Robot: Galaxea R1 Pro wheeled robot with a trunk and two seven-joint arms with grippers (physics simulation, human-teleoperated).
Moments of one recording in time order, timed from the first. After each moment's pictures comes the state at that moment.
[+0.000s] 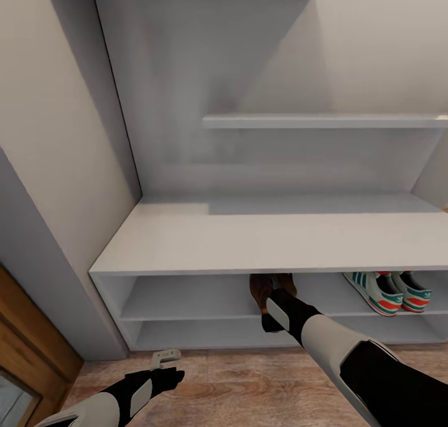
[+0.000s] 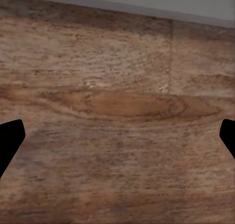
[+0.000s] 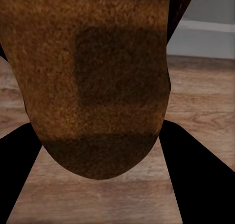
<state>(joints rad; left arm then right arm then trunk) -0.67 -0.05 0.23 -0.03 -0.08 0.10 -0.10 -0.96 0.10 0.65 -0.20 -0.67 0.72 -0.32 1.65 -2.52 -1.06</state>
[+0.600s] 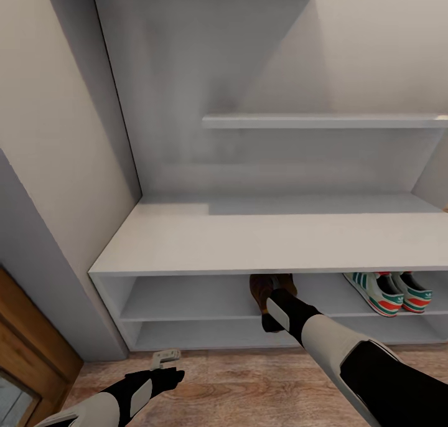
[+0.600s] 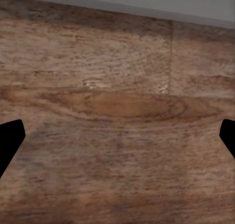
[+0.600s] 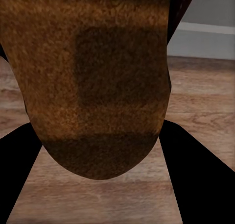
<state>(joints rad) -0.67 -0.05 0.23 -0.03 -0.08 0.10 -0.10 -0.96 0.10 0.65 -0.20 -0.67 0.72 -0.32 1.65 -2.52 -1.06</state>
